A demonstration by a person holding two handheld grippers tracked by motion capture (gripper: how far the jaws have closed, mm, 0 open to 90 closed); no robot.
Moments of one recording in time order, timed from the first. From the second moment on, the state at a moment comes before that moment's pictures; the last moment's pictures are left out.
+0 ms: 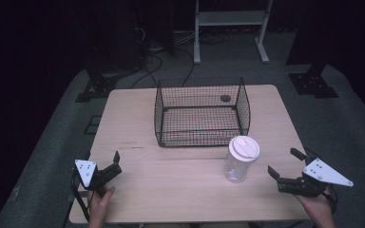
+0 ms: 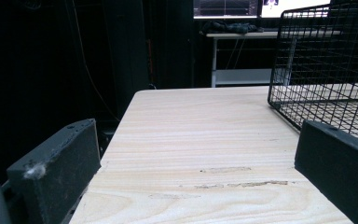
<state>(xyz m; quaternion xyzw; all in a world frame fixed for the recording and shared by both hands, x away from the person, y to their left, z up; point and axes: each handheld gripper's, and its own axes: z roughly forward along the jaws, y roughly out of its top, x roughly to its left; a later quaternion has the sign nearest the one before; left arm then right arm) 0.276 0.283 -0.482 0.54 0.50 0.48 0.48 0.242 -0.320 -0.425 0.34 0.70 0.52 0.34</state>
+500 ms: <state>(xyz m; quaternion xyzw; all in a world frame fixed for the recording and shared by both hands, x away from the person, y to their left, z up) 0.276 0.282 -0.482 0.54 0.50 0.48 0.48 0.231 -0.292 -0.409 0.30 0.71 0.54 0.33</state>
